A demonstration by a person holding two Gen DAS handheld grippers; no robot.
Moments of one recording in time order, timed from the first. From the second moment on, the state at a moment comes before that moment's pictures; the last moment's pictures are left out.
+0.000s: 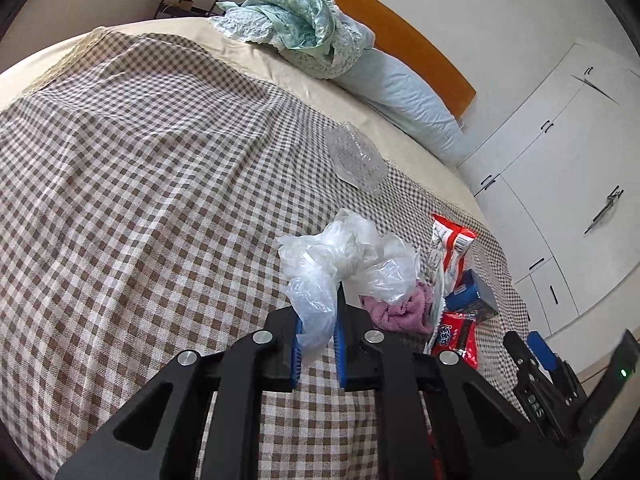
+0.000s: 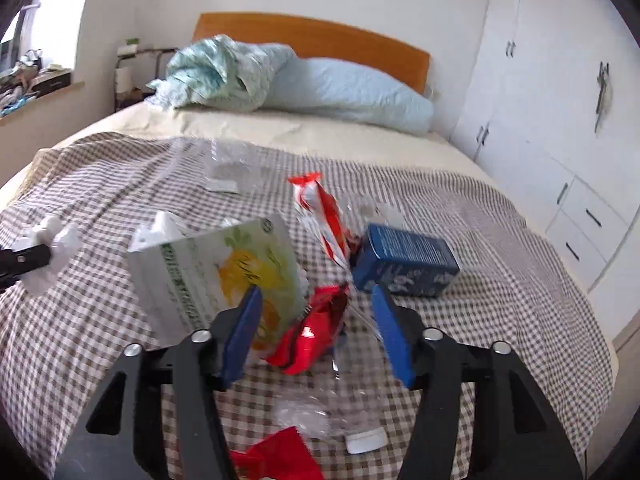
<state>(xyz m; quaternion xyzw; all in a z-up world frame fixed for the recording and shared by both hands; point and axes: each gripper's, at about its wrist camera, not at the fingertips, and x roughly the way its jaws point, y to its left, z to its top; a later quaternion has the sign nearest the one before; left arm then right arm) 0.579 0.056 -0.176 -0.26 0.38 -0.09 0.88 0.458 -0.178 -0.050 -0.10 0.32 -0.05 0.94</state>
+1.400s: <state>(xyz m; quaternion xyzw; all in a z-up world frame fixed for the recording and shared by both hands) 0.439 -0.118 -0.079 -0.12 0.37 -0.26 0.88 0.230 -0.365 0.068 -0.03 0.30 -0.10 0.95</state>
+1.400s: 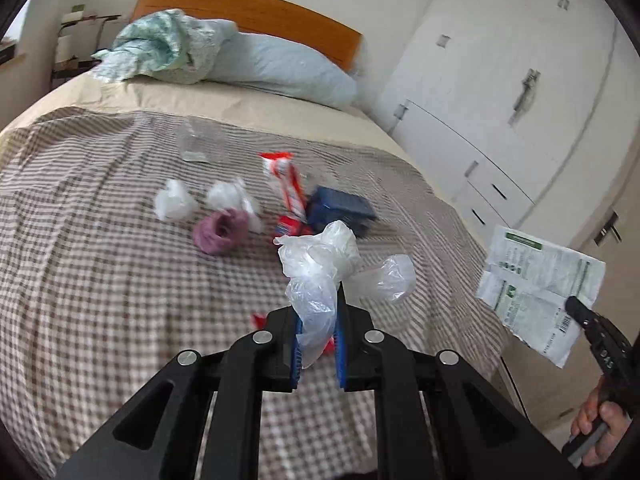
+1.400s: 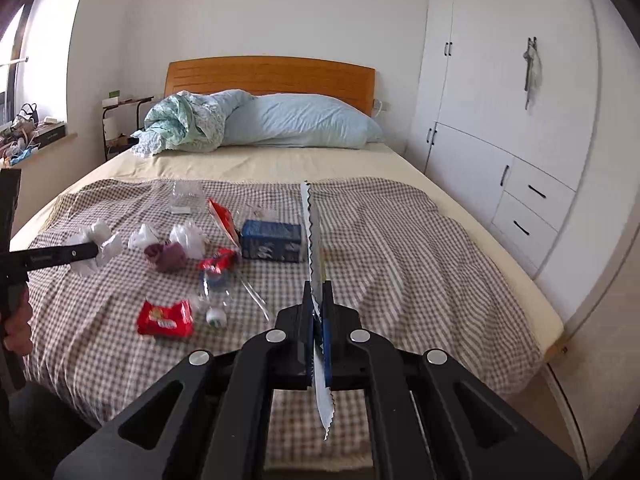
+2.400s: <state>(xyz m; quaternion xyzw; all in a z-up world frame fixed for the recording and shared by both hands) 0.231 -0.484 -0.326 0.27 0.60 -0.49 0.57 -0.070 -0.496 -0.308 0.12 0.61 -0.17 0.76</state>
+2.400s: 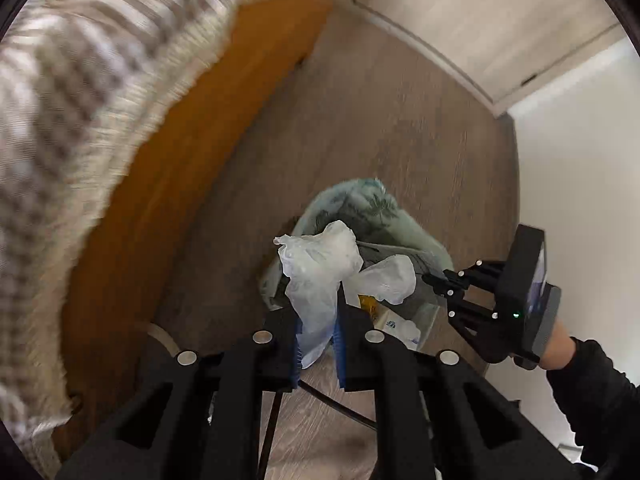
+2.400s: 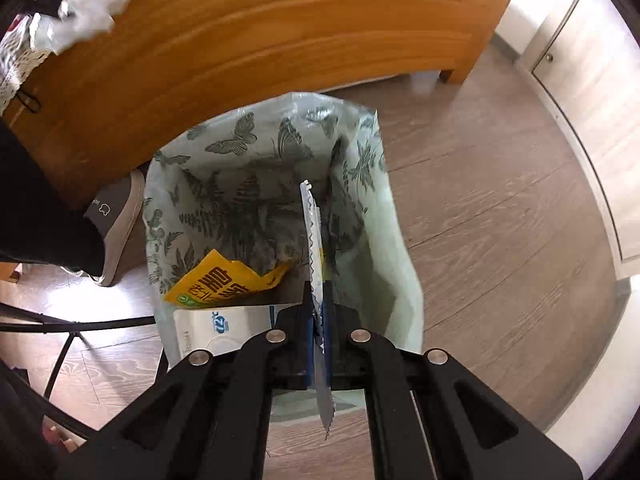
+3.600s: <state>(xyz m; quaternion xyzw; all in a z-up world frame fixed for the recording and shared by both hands) 0.194 -0.527 -0.419 0.34 0.63 -0.39 0.58 -0.103 -0.516 -0.251 0.23 0.54 -0.22 0.78</state>
